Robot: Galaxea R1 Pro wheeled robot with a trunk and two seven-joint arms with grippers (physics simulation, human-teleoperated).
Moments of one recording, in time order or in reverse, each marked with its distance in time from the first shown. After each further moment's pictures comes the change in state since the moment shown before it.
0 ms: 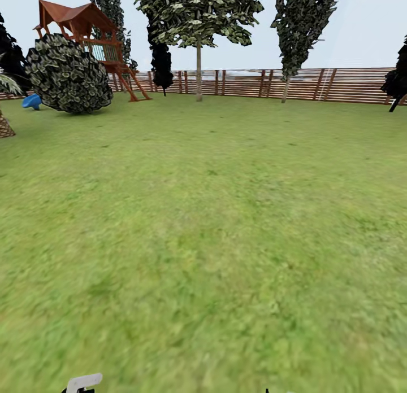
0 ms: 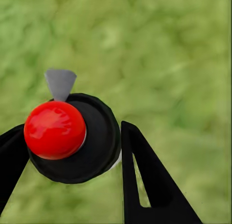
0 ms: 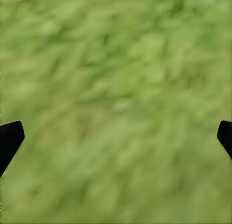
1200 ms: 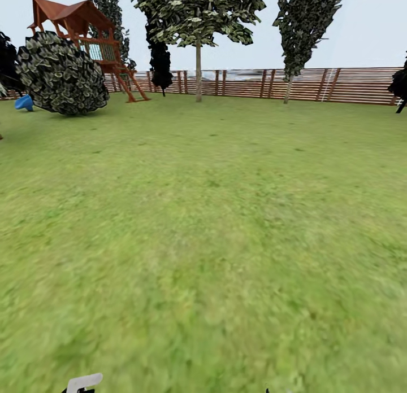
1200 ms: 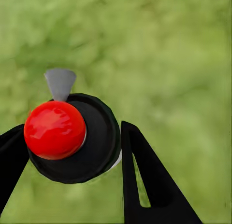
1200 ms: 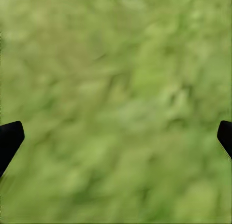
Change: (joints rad) left arm 0.000 0.000 0.000 0.000 0.000 0.001 -0.004; right arm 0.000 0.000 0.000 0.000 0.000 0.000 0.000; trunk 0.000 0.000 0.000
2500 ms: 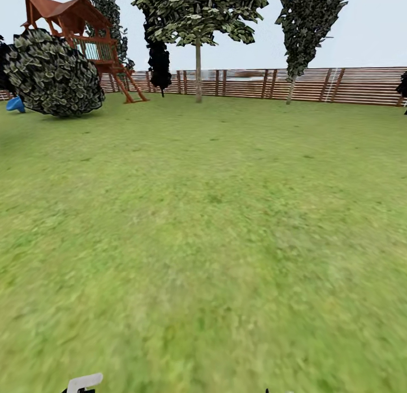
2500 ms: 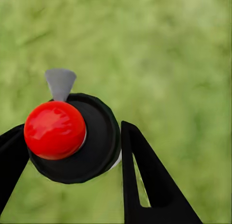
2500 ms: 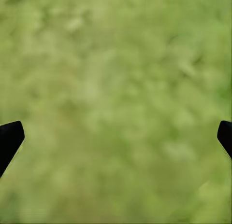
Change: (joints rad) left arm 0.000 -0.001 0.000 0.000 -0.001 0.001 -0.001; right arm 0.000 0.000 0.000 0.000 0.000 0.000 0.000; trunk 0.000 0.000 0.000
